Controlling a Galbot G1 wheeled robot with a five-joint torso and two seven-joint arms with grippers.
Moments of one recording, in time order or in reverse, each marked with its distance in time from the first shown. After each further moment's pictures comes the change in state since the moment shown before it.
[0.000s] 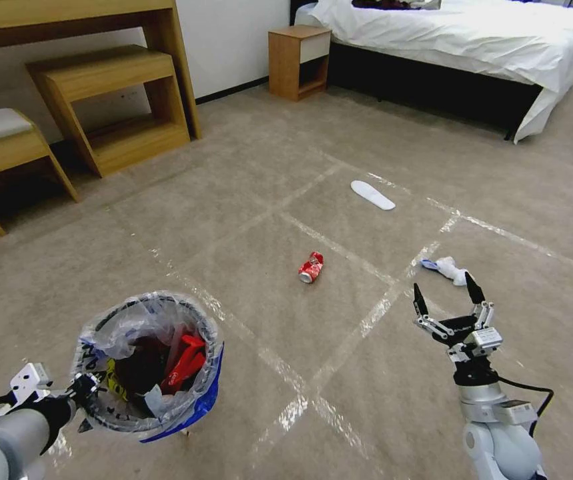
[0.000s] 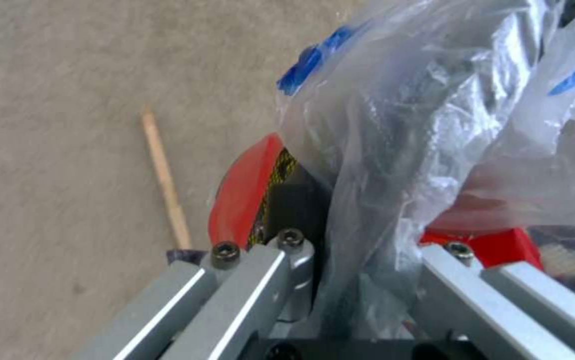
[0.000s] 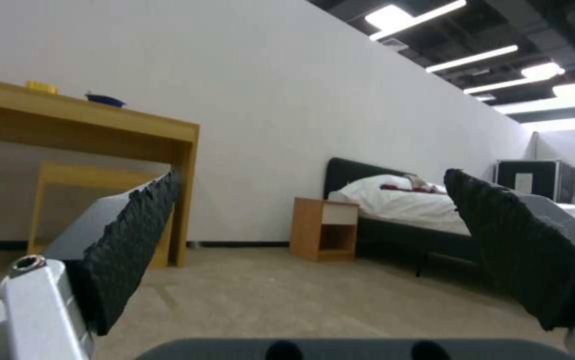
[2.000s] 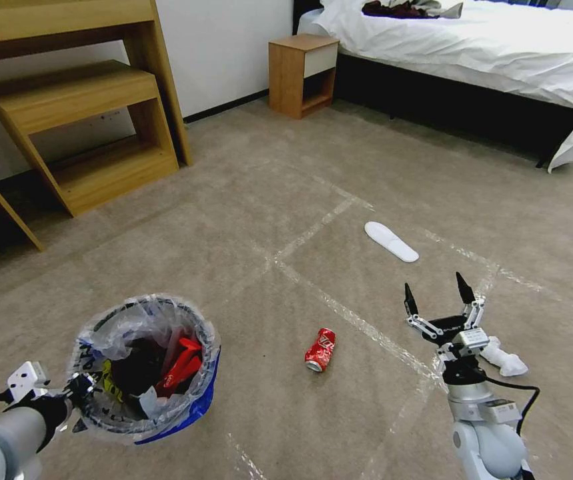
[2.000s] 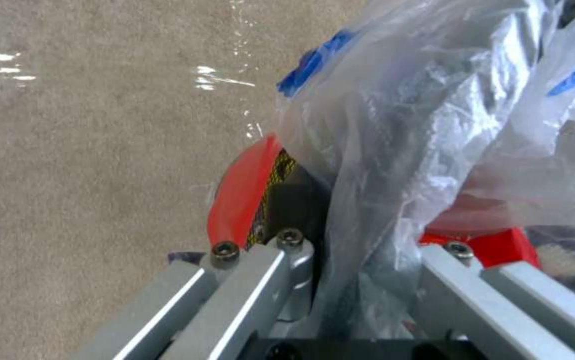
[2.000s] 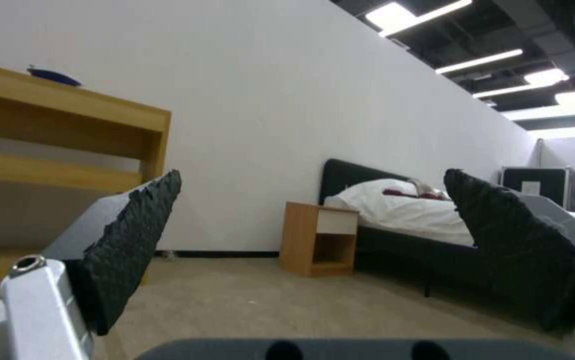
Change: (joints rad) left arm 0.016 0.036 -0.007 0.006 -0.003 0.000 0.001; right arm 0.004 0.007 -0.048 -0.006 -0.076 0.043 0.077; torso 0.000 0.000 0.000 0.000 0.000
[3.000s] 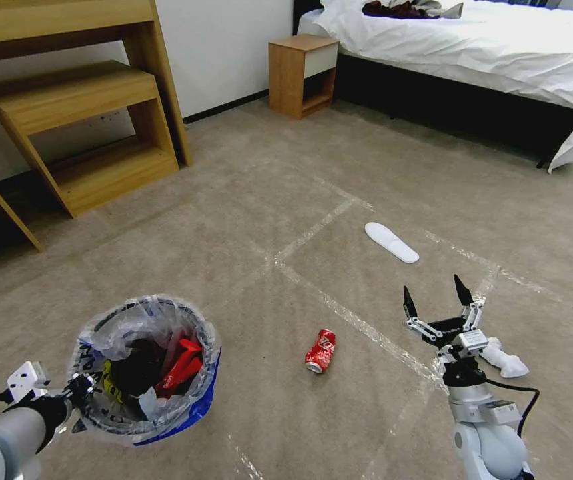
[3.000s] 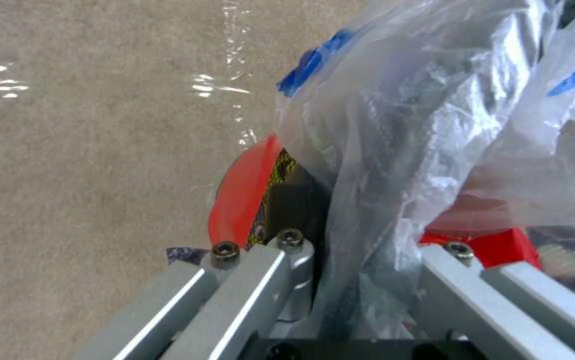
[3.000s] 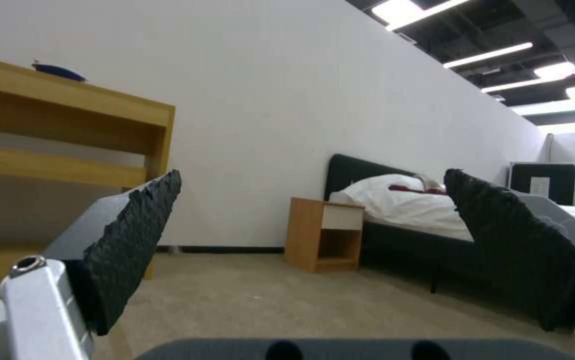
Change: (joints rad) left arm -0.003 0.007 0.001 0.000 0.000 0.000 0.000; right arm 0.009 0.011 0.020 -0.019 0.021 -0.010 -0.056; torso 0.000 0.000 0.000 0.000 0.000
